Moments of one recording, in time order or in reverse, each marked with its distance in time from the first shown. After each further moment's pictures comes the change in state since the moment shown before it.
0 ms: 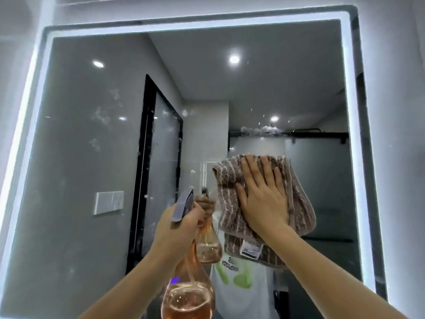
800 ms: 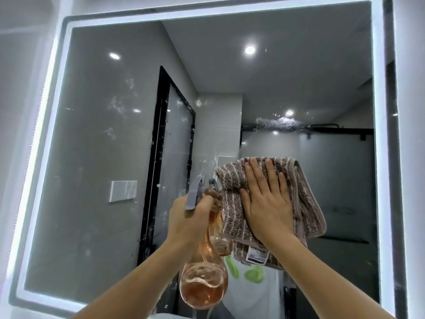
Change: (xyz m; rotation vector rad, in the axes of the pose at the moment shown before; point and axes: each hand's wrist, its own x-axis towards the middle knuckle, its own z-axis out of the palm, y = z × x) left_hand 0.008 0.000 0.002 -0.029 0.083 -0.016; right_hand -0.016 -0.021 0.010 -0.059 -0.011 -0.053
